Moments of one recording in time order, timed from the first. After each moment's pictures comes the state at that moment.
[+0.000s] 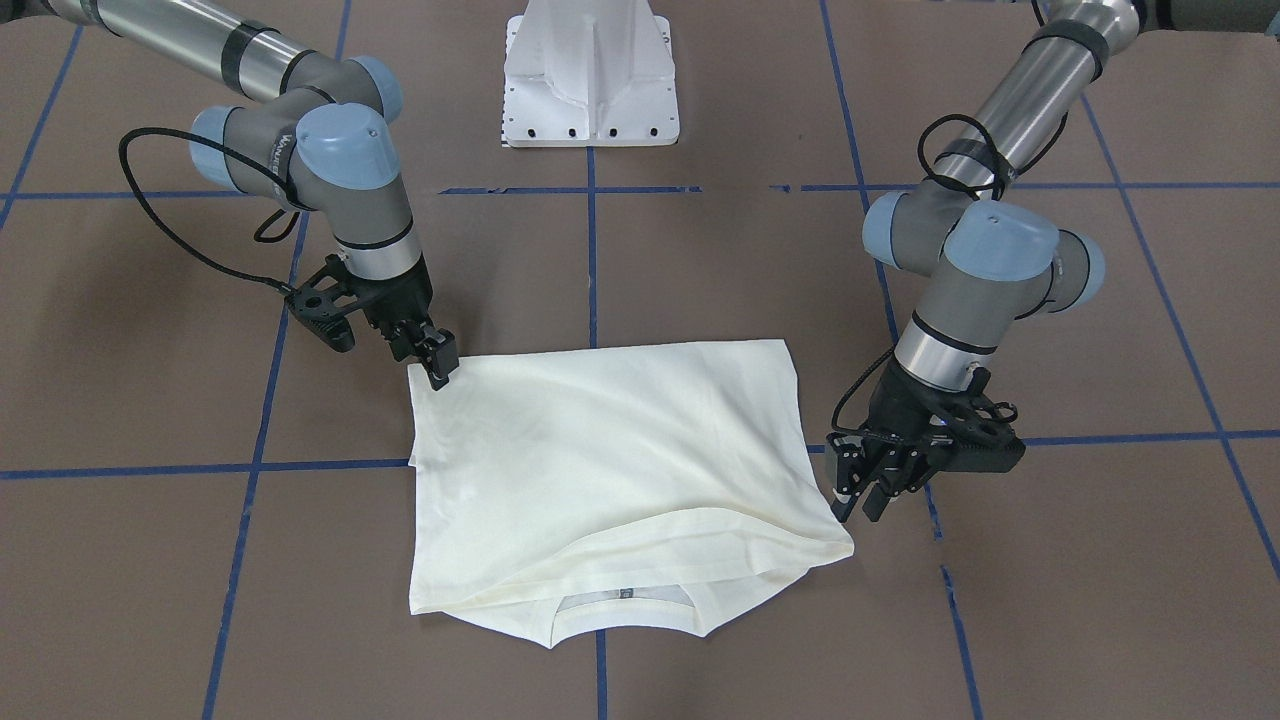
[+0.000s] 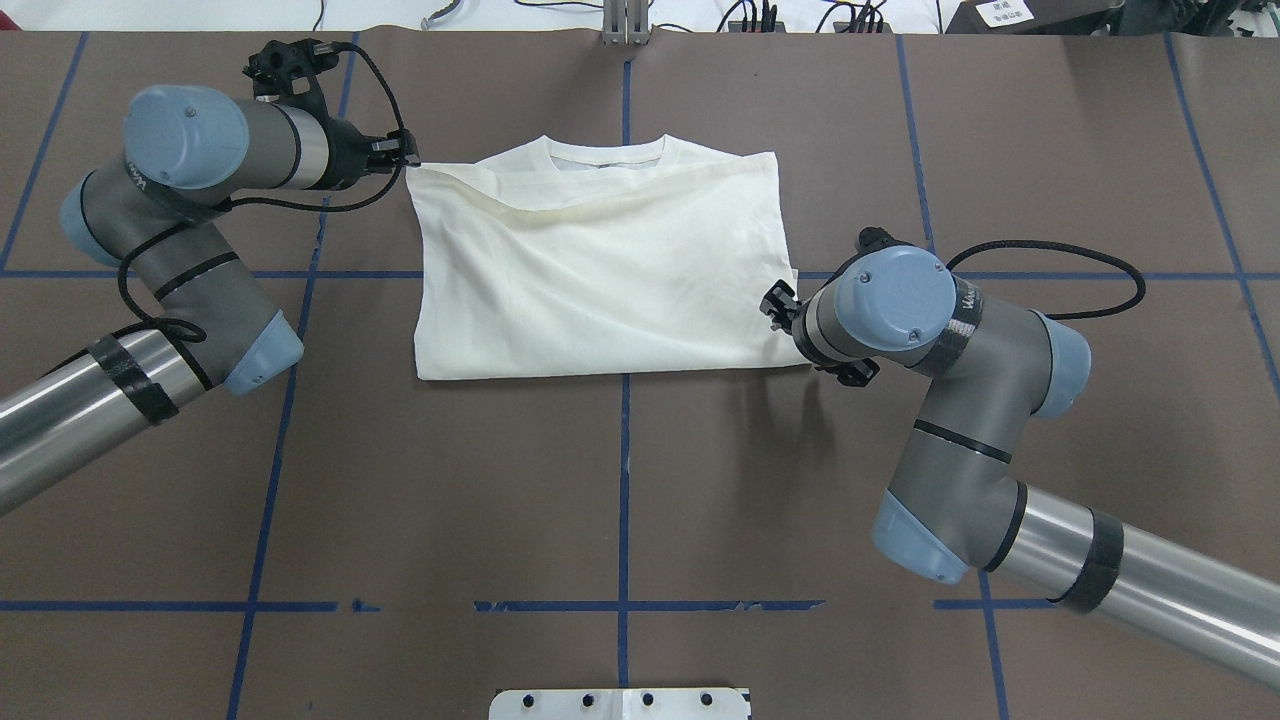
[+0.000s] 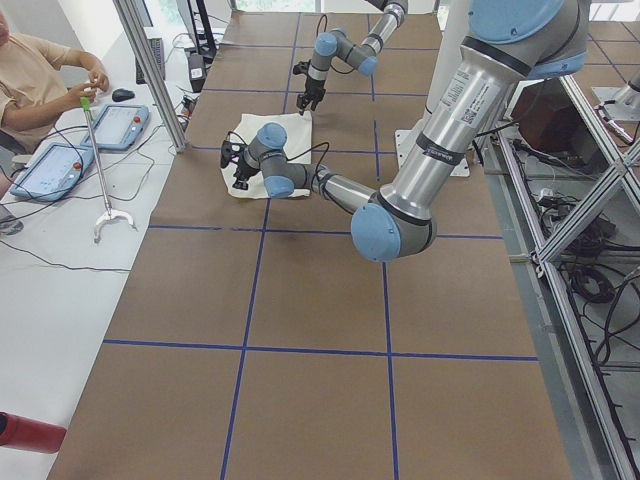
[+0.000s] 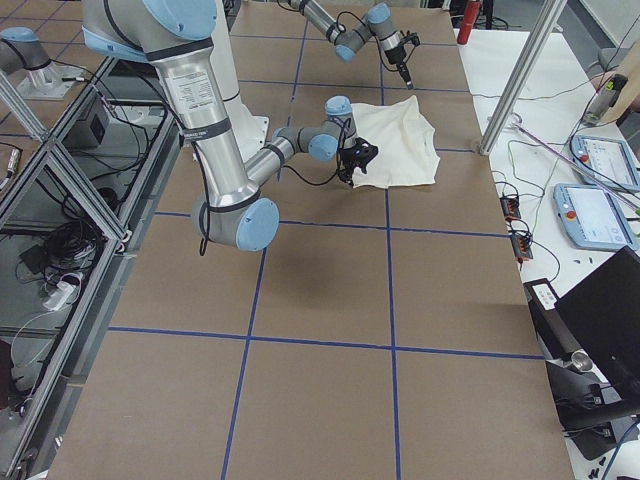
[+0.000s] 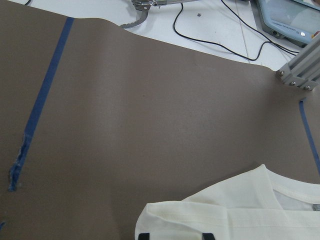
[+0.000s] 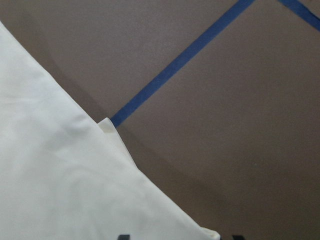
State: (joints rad) left arm -0.84 -2.13 -1.30 -2.43 -1.75 -1.24; right arm 0.56 -1.13 1.68 -1.31 1.69 1.93
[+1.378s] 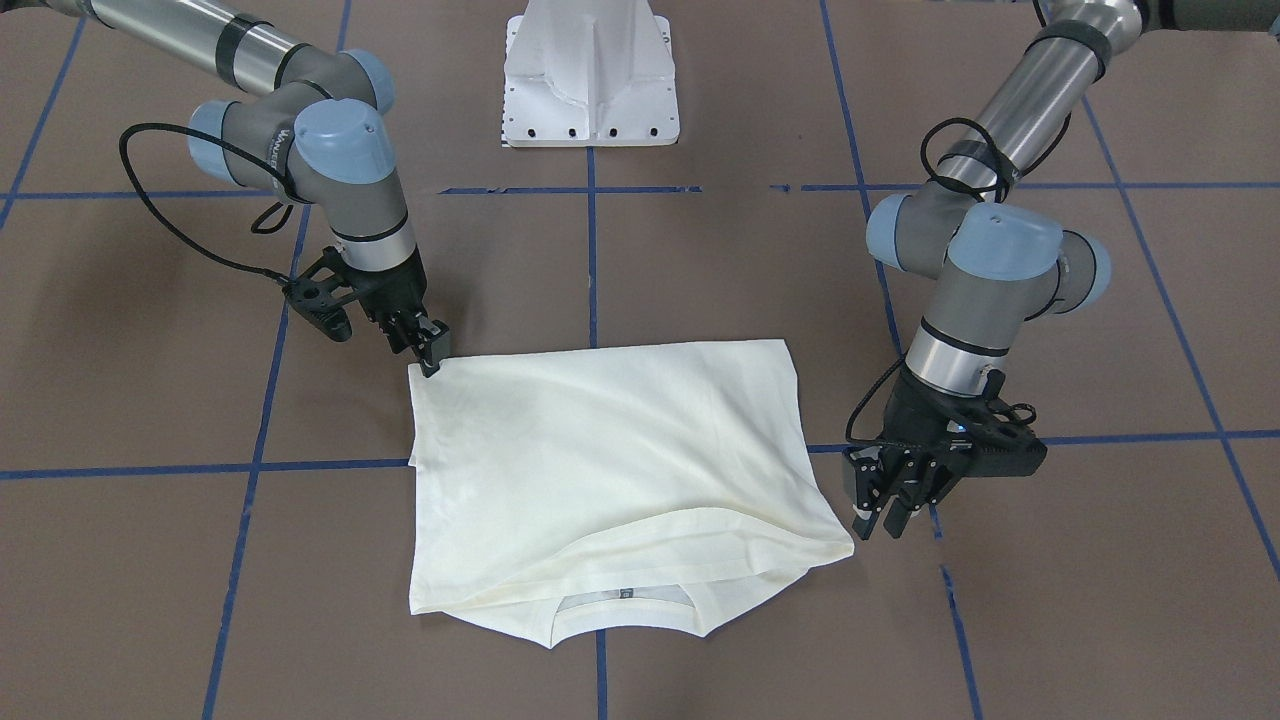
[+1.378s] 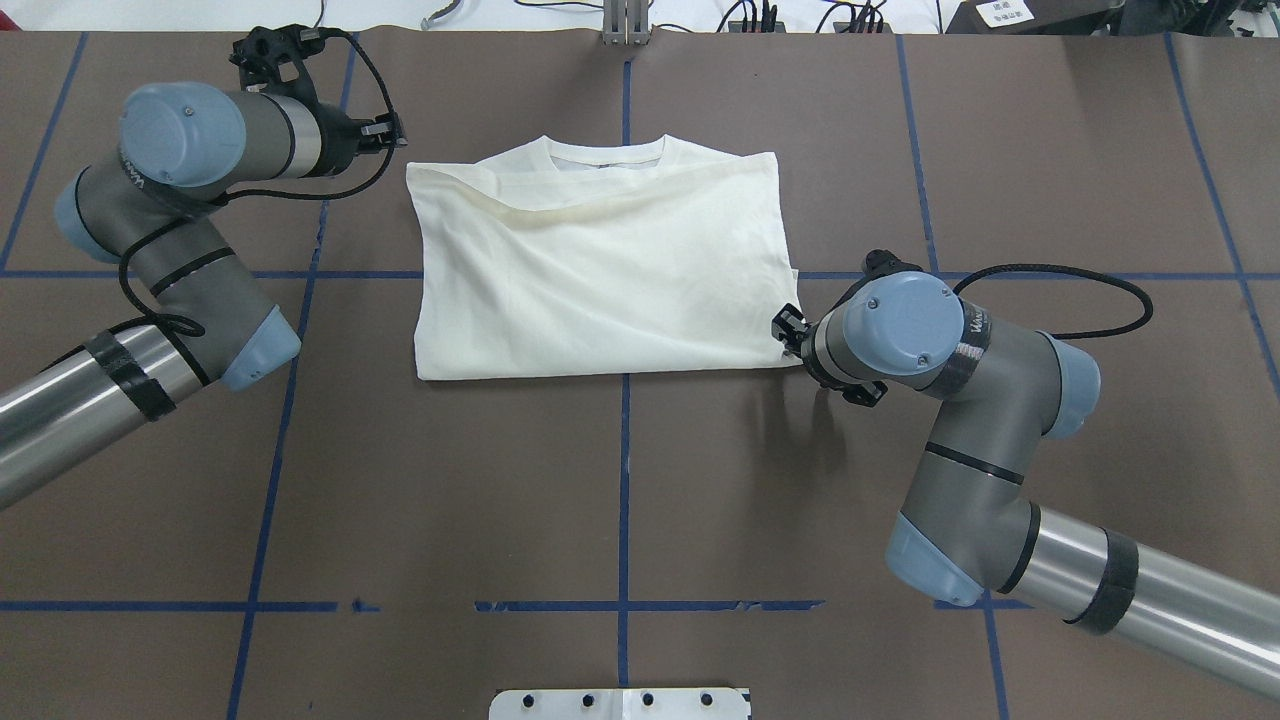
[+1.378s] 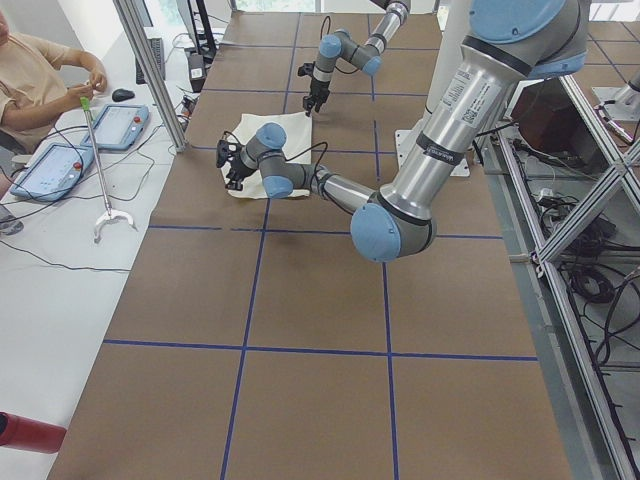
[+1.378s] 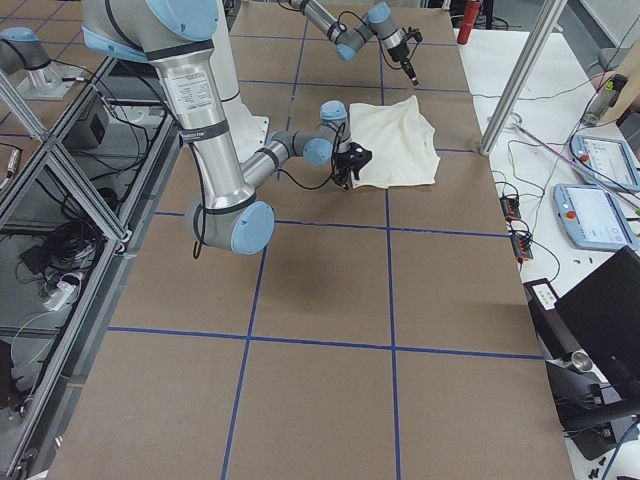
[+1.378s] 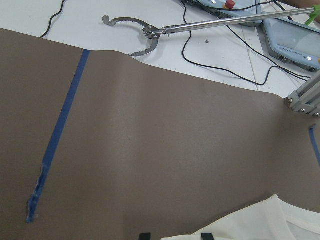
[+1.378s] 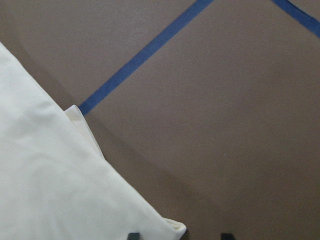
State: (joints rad) left arm -0.85 -2.13 -1.30 -2.43 -1.68 -1.24; right arm 0.54 -1.17 1.69 -1.31 1.69 1.93
